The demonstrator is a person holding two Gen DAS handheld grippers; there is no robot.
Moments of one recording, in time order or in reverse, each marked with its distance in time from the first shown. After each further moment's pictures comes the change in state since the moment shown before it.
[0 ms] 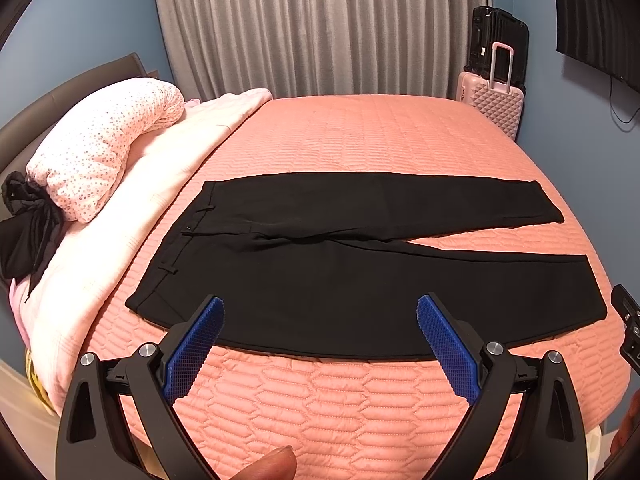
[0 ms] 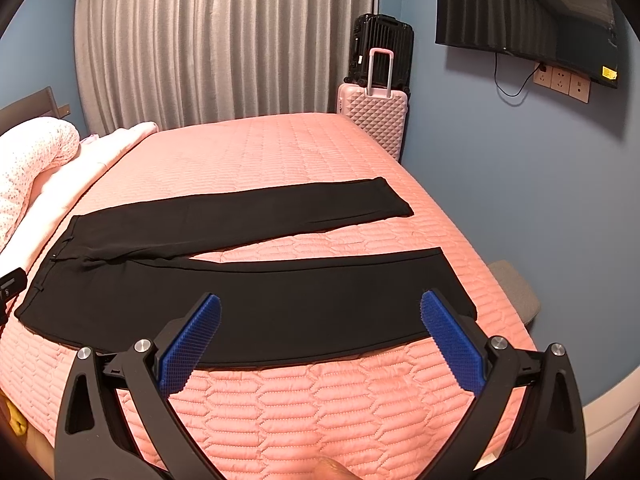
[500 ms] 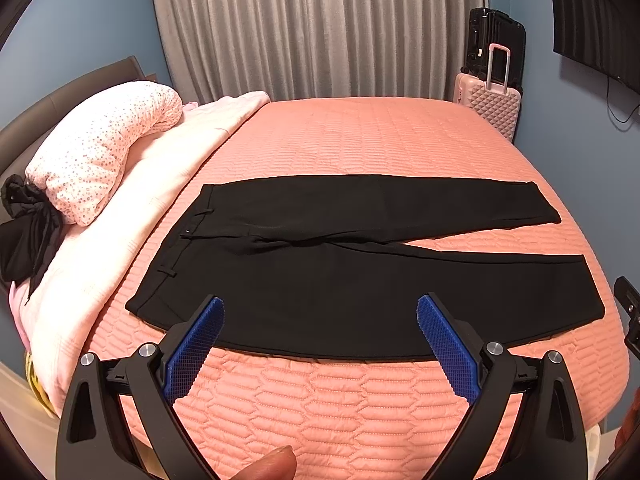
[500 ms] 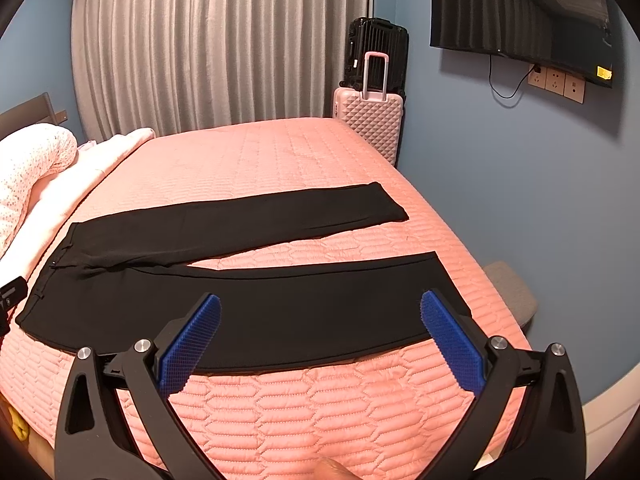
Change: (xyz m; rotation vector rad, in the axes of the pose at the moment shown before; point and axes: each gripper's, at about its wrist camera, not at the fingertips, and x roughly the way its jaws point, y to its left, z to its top) left arm -0.003 -0.001 0.003 0.005 -0.007 -0.004; right arm -0.008 -0.002 0.009 0.008 -0.013 -0.005
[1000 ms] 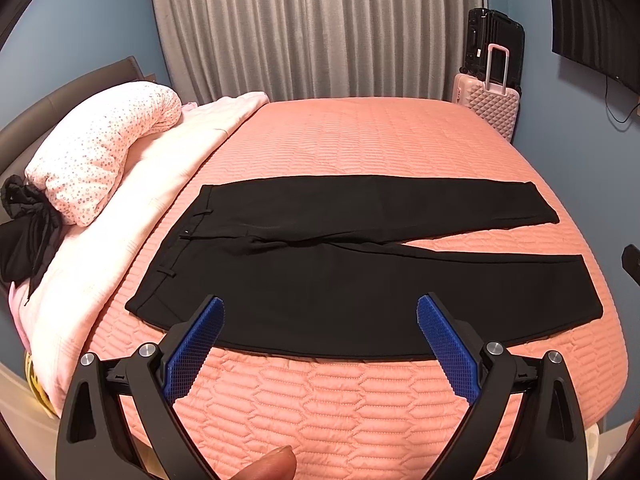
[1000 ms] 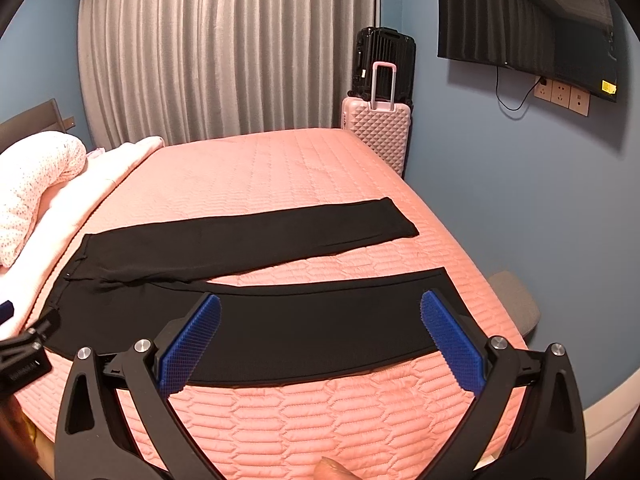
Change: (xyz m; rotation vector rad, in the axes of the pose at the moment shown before) left arm -0.001 0.001 -0.001 -0.001 -0.002 -0.008; right arm -0.023 0.022 0.026 0.002 -0.022 0.040
